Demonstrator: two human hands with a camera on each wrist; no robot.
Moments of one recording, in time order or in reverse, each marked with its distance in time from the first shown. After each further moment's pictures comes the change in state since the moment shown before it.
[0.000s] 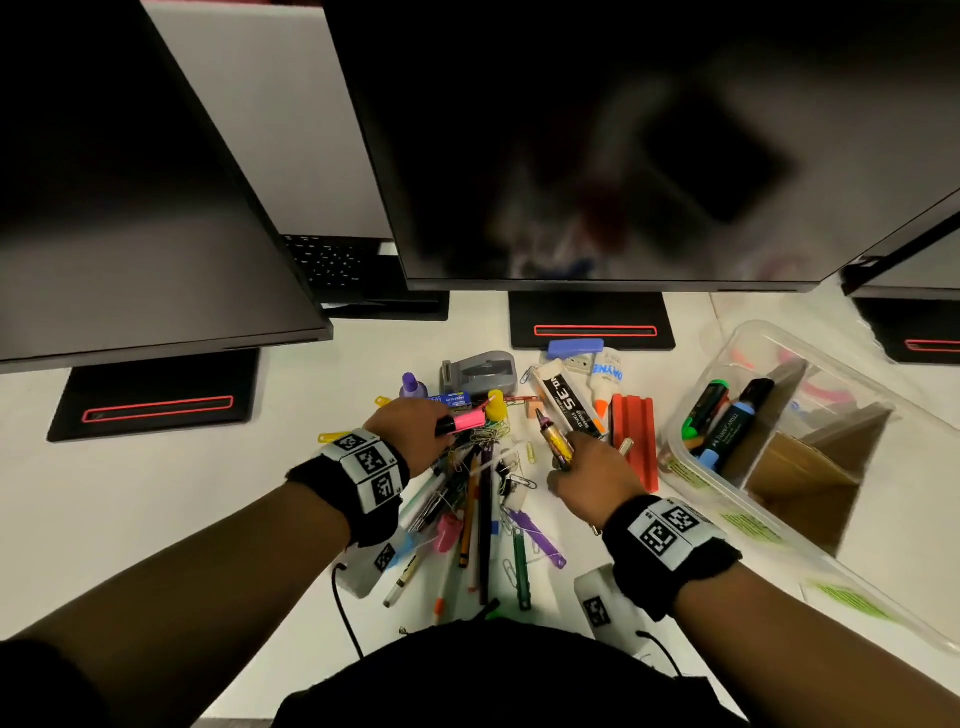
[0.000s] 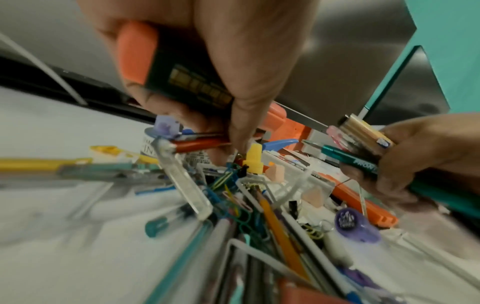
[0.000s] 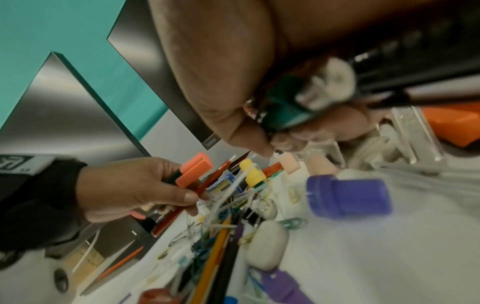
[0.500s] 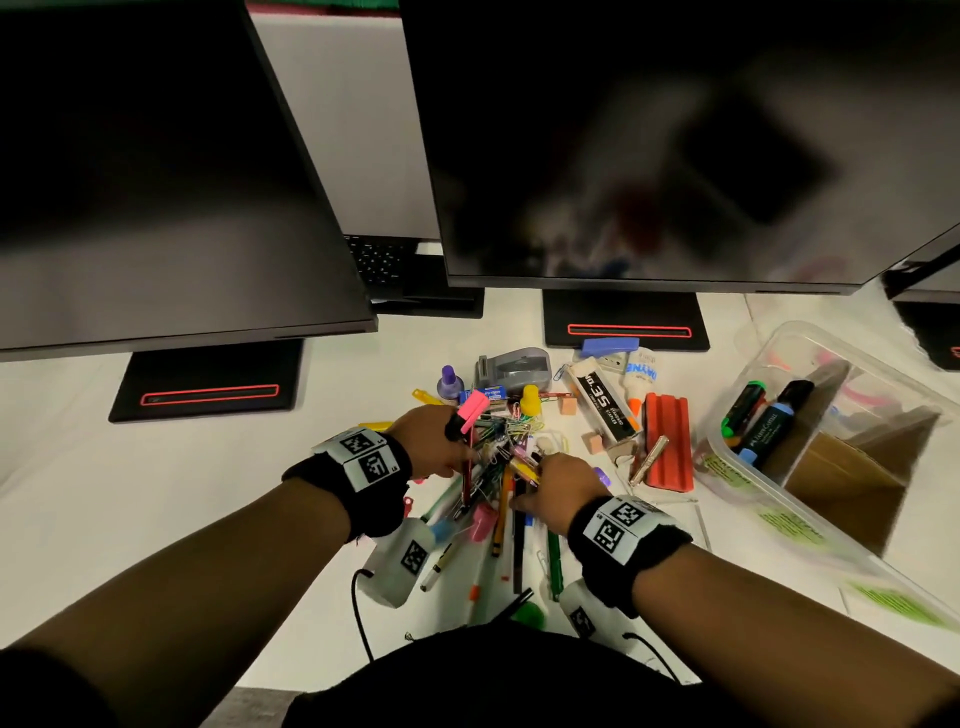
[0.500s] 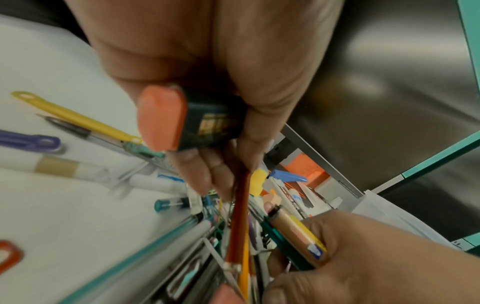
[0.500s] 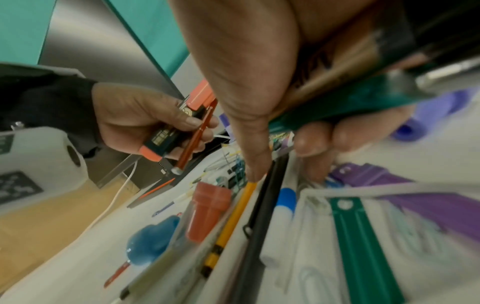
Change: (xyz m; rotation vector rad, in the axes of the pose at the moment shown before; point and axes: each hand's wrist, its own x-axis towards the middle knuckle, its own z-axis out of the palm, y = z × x) left_hand -0.027 -0.016 -0.010 -0.474 -0.185 -0.105; right_hand 0.002 -0.038 0.051 -0.293 -0.166 -0.029
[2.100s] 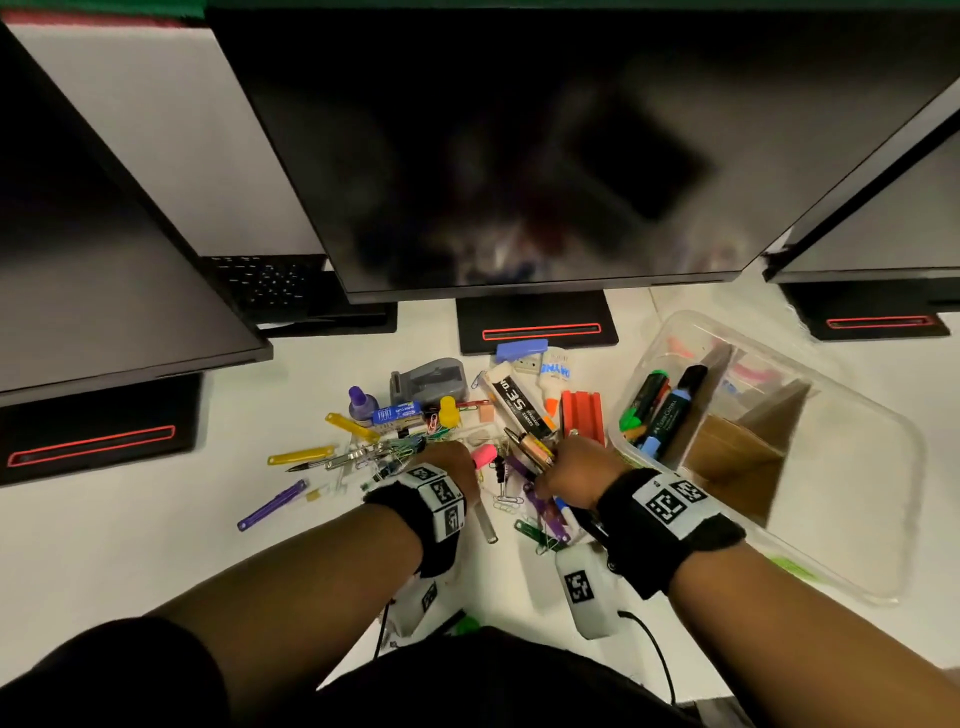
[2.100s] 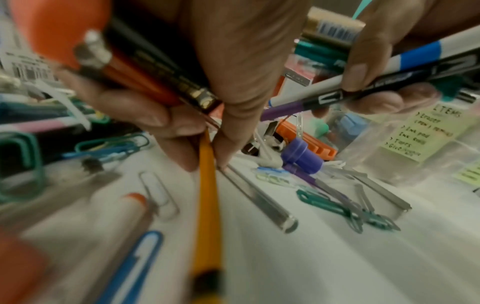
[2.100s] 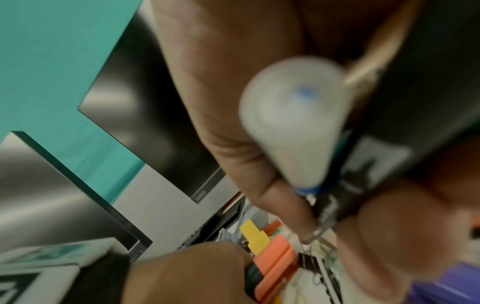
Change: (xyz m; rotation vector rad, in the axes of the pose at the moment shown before) left_hand 0.051 0.067 0.090 0.513 0.011 -0.100; right_hand -0.035 0.068 -0.076 0.200 -0.055 0.110
